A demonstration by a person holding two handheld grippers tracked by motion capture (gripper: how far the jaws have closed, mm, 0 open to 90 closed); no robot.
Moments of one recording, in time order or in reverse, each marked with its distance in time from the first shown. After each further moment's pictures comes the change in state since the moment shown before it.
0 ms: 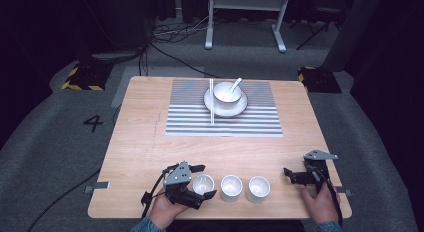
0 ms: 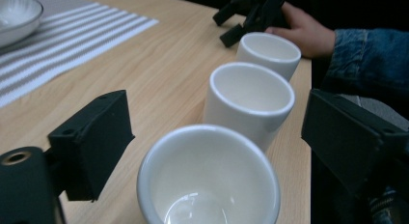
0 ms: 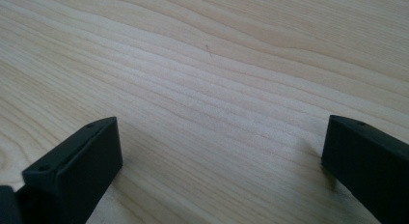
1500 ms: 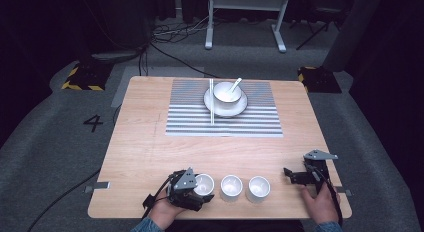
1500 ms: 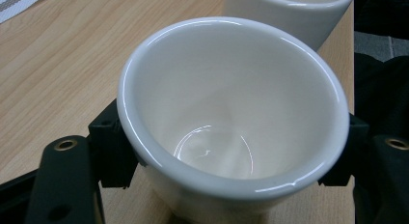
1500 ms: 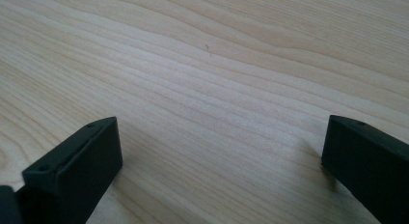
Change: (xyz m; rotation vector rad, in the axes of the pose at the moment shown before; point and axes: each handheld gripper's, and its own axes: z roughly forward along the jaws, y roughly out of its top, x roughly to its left) left arm 0.001 -0.022 0.015 0.189 0.057 0.040; right arm 0.000 0.000 0.000 0.000 0.000 0.000
